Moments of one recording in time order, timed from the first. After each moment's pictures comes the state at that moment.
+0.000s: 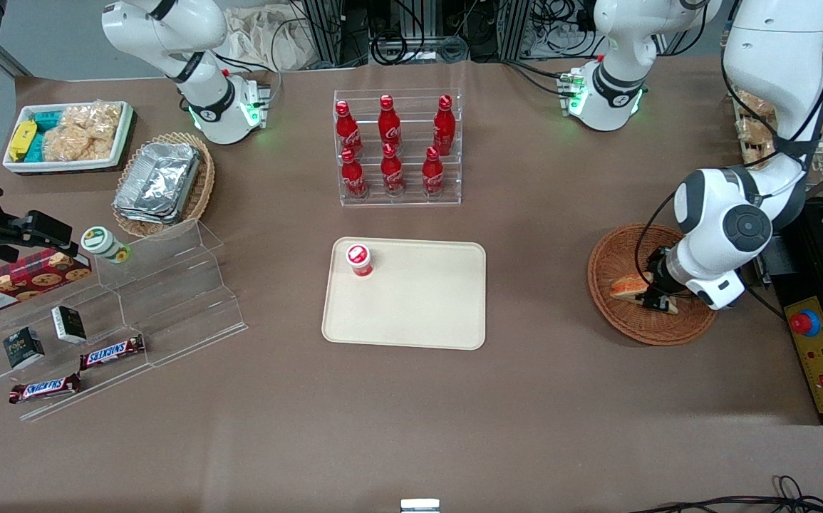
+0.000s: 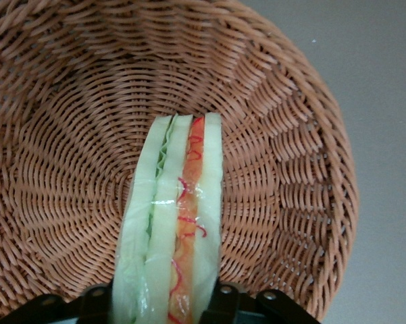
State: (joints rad) arm 0.10 0.31 -0.12 -2.19 0.12 2.48 -1.46
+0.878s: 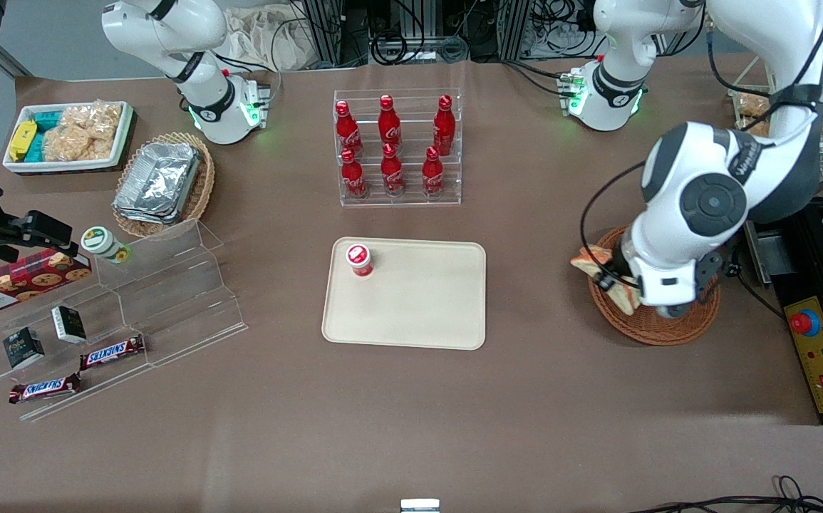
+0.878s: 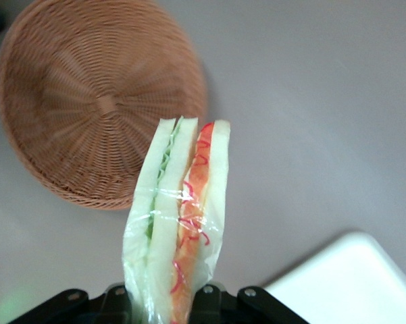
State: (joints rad) arm 0.05 0.26 -0.41 -1.71 0.13 1.84 -1.06
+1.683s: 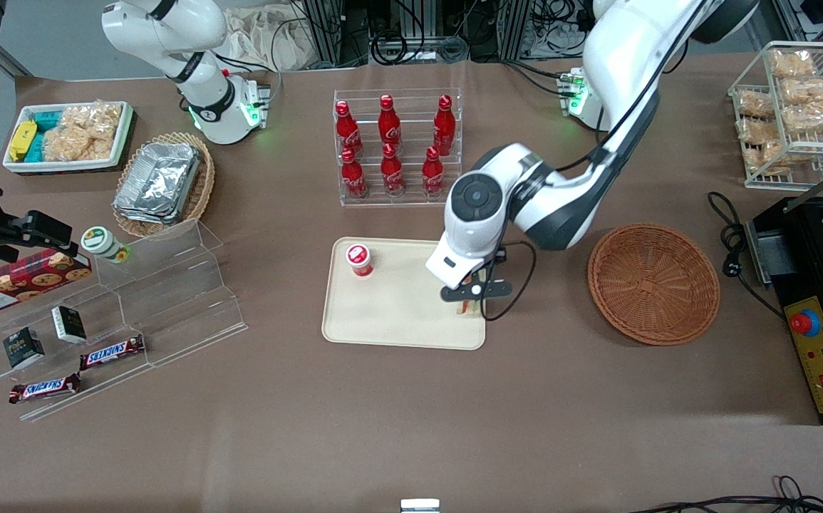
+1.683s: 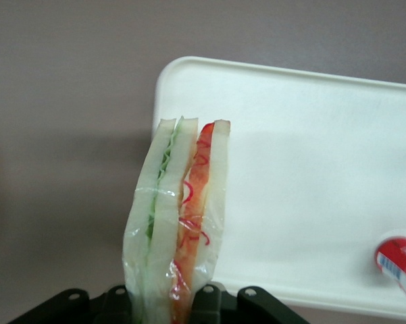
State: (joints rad) arm -0.30 0.62 -0.46 -1.58 0.29 2.09 -0.89
